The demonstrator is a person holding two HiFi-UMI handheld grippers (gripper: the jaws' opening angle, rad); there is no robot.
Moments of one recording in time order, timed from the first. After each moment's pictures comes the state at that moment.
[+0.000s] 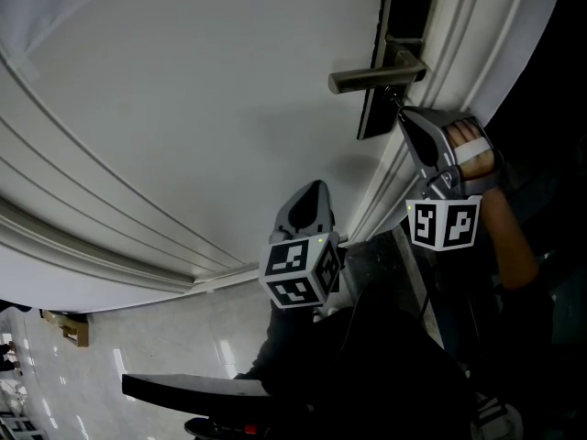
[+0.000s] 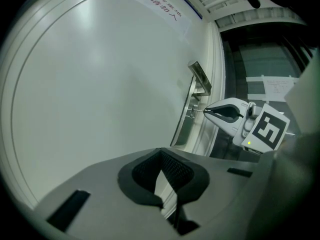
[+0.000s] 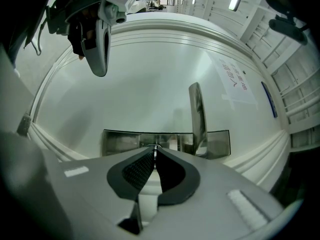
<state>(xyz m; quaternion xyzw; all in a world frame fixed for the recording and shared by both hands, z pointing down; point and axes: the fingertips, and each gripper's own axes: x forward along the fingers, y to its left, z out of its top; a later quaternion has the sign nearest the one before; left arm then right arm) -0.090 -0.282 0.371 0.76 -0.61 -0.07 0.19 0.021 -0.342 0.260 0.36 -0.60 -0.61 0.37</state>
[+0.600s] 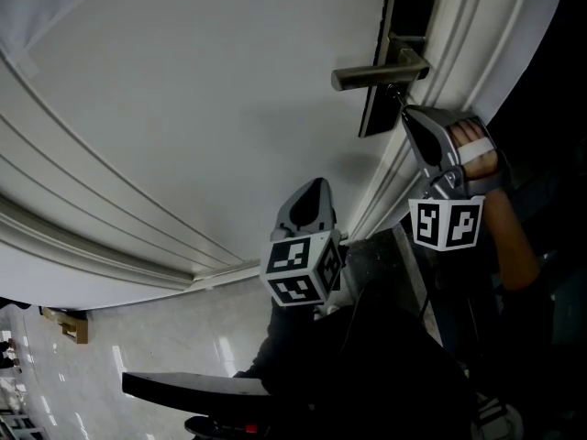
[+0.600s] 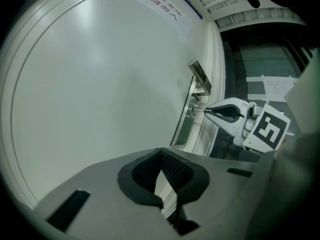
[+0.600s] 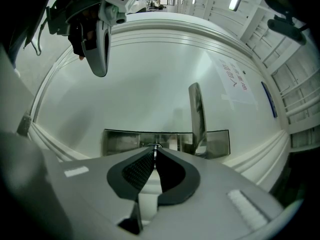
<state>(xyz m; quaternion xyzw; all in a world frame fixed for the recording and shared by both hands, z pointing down) -0.089 -0.283 0.370 0.76 -0.61 -0.07 0.19 0.023 -0.341 0.261 0.36 -0.60 -0.61 0.37</state>
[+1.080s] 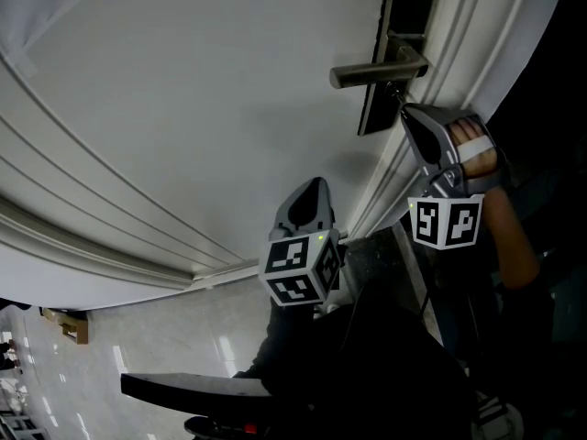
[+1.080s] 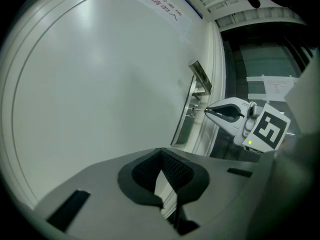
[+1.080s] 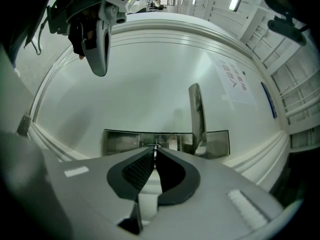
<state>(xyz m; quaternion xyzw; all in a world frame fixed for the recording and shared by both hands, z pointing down) -0.091 -0.282 0.372 0.76 -0.62 -0.07 0.19 0.022 -0.341 0.261 0.36 -0.60 -0.62 0.37</state>
